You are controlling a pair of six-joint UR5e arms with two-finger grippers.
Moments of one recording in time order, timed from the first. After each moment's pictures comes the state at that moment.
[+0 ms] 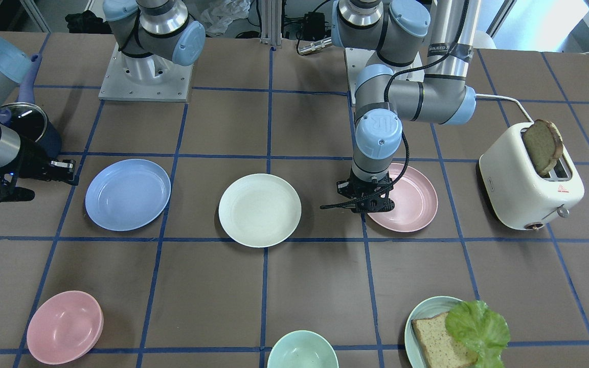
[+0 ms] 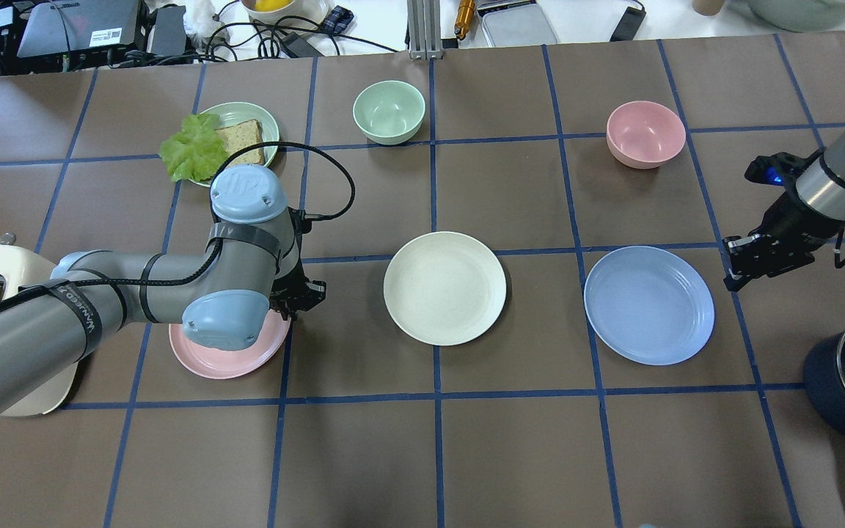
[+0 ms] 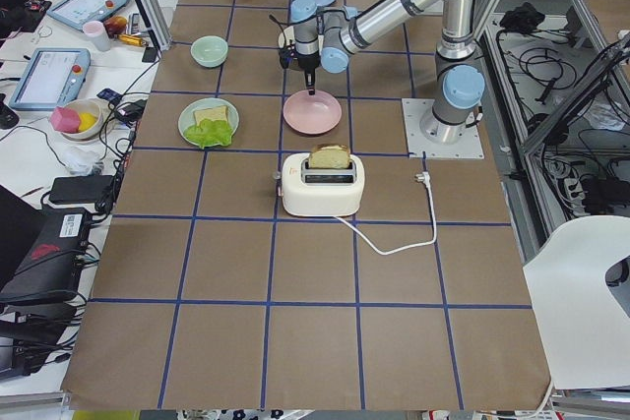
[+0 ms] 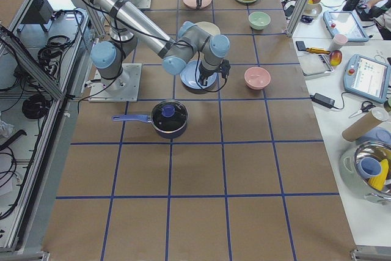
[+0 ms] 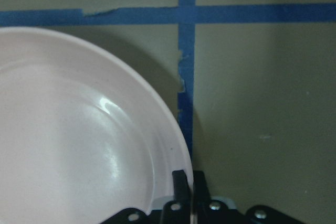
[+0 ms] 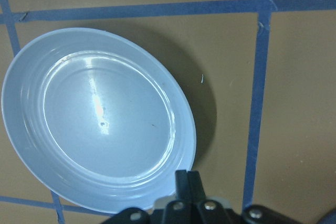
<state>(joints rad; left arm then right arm) -1.66 -1.85 -2.09 -0.87 1.70 -0.11 1.08 -1.40 1.93 -1.82 -1.49 -0.48</state>
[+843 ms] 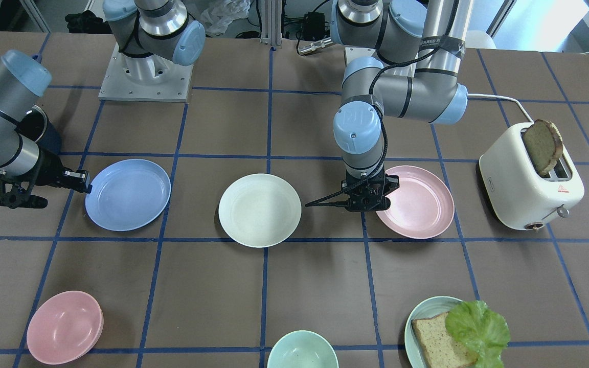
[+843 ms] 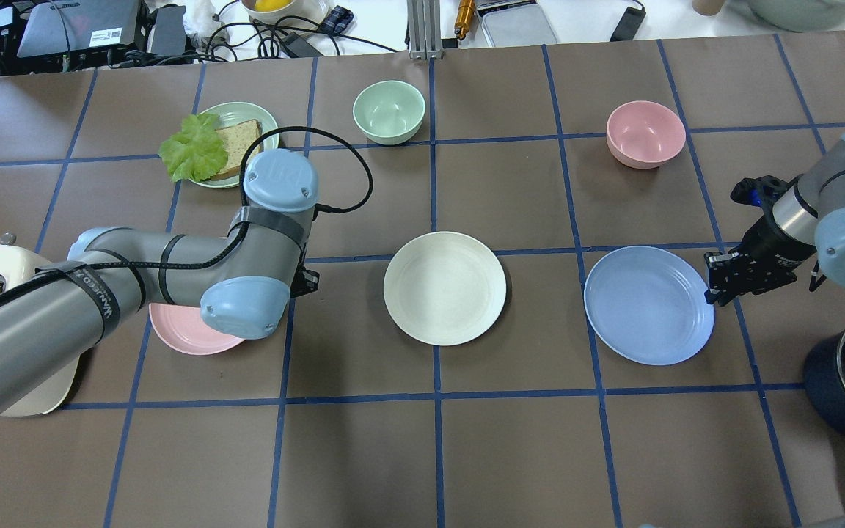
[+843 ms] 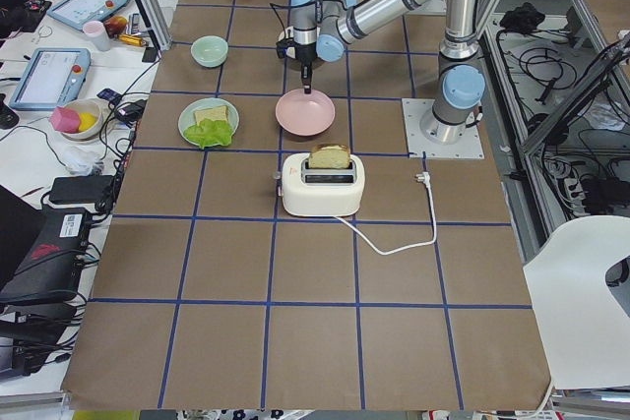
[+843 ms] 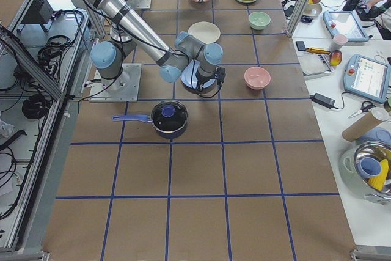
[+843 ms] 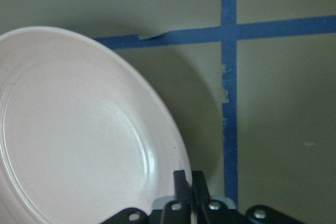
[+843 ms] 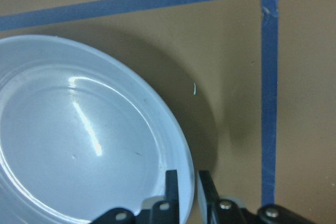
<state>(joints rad) -1.75 -1.85 -1.99 -1.00 1.91 -0.12 1.08 -1.36 2.07 -2.04 -1.49 -0.38</state>
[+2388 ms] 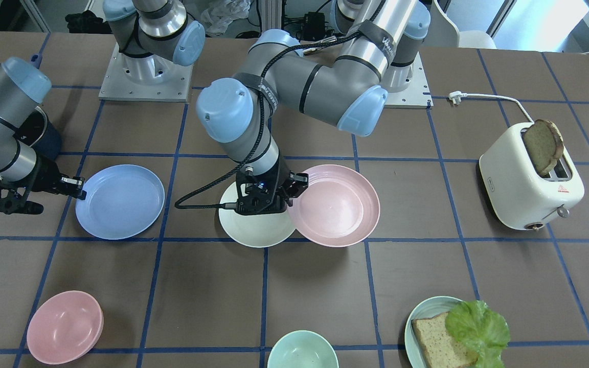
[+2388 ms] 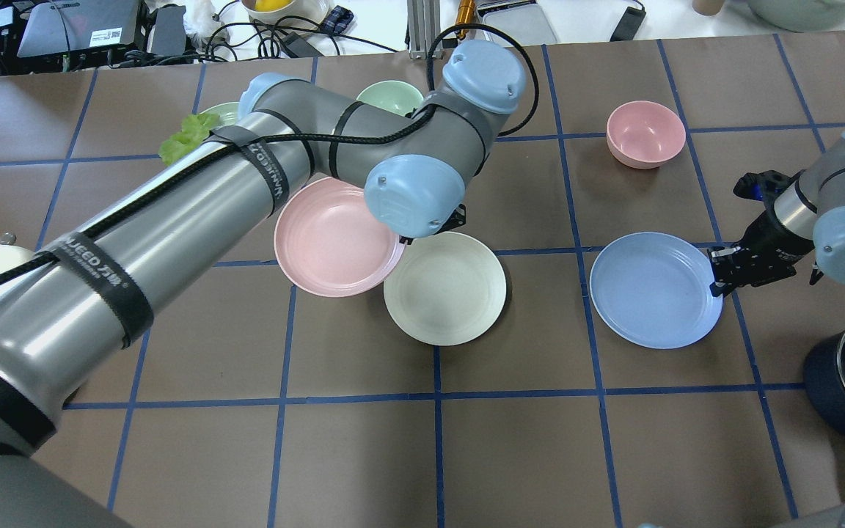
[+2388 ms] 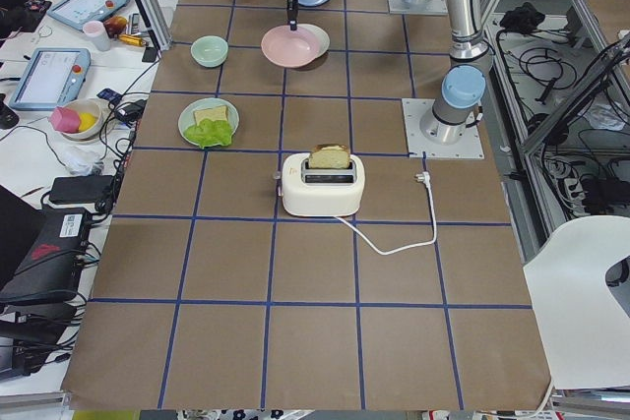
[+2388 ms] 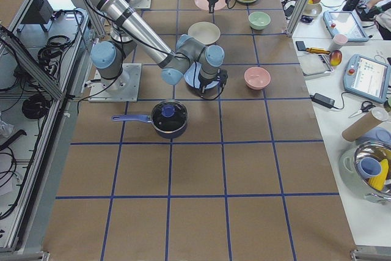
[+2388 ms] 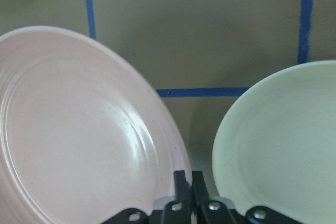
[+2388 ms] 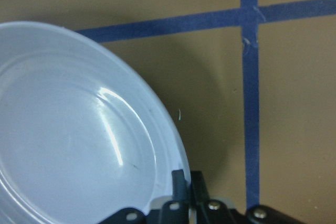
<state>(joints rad) -2.08 -2.08 -1.41 -1.39 1.85 -0.46 1.08 -1.33 2.03 -2.07 -1.49 -0.40</state>
